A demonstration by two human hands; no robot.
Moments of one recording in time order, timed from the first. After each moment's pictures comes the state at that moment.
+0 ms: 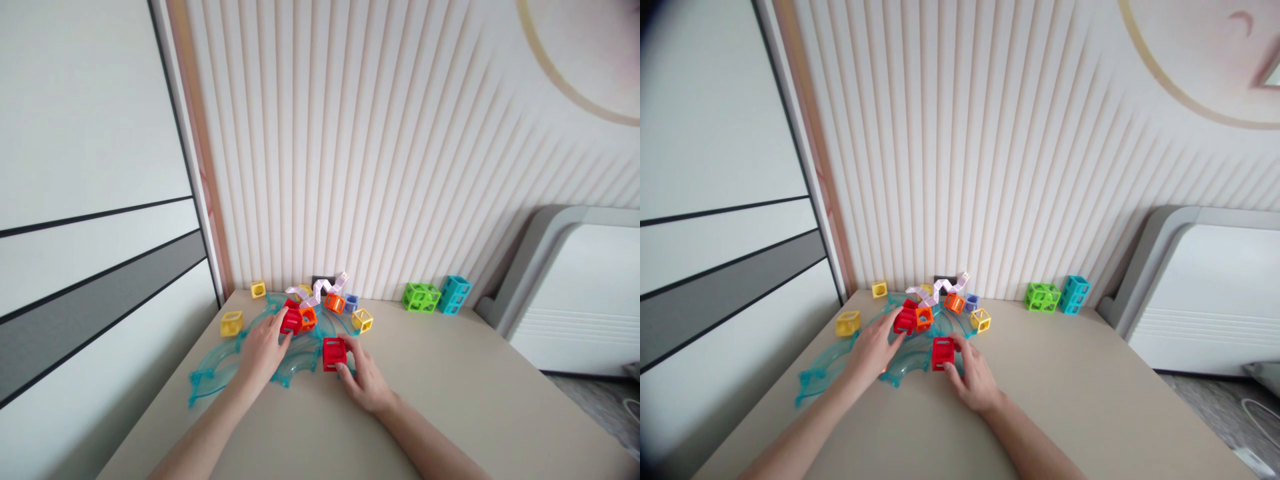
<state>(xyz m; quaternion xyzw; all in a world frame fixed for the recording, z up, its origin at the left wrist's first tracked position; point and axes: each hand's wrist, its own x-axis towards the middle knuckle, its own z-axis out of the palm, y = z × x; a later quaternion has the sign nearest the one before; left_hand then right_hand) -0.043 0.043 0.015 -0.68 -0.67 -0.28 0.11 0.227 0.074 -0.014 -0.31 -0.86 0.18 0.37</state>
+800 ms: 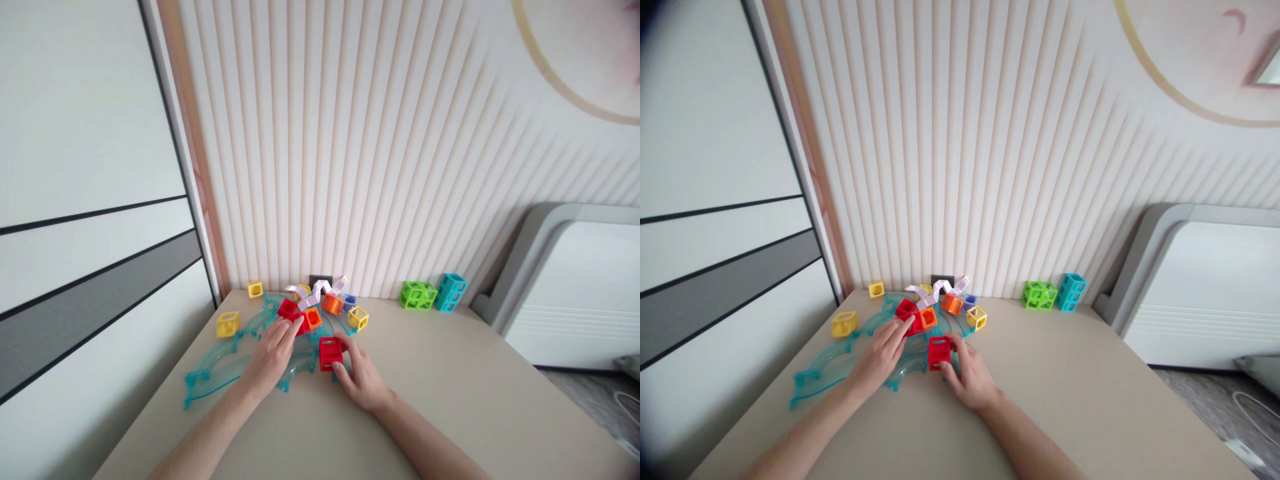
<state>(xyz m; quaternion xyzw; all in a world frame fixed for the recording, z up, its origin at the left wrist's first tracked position) -0.031 0.040 0.003 -0.77 -0.48 -0.34 0.22 0.226 0.073 -0.011 -0.30 -0.86 0.18 0.36</state>
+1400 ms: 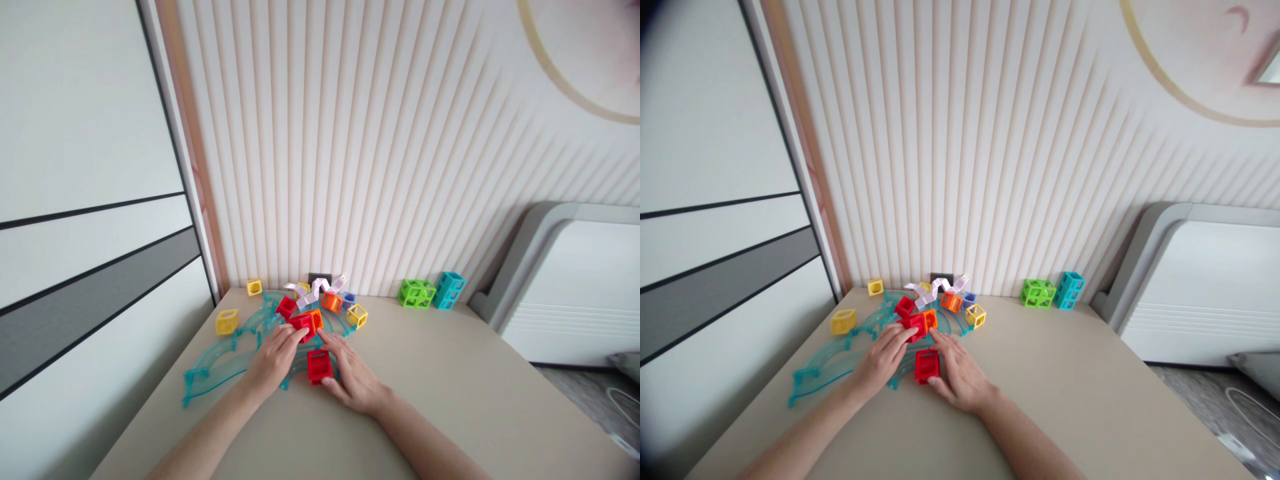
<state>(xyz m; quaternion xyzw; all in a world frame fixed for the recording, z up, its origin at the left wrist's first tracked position) -0.025 0.032 0.005 -0.79 -0.42 -0.40 0.17 0.220 0.074 -0.004 -0.16 -0.94 0.09 0.30</state>
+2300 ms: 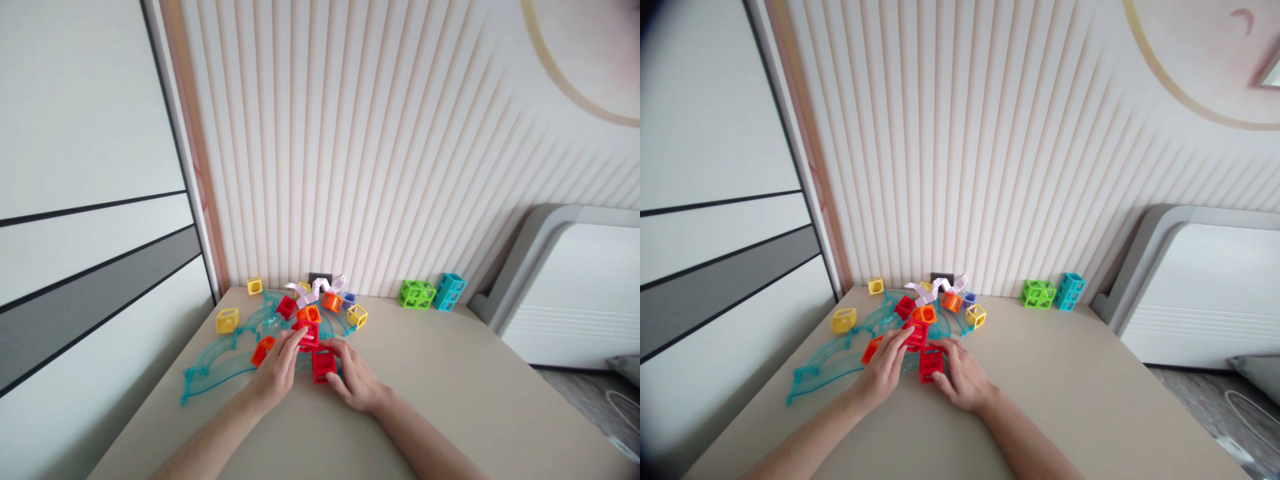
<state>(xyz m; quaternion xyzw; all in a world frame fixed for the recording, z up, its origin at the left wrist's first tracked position) -0.008 0.017 -0.001 -0.76 -0.44 -0.46 0.10 0.225 0.072 -0.007 -0.21 -0.91 0.16 0.30</state>
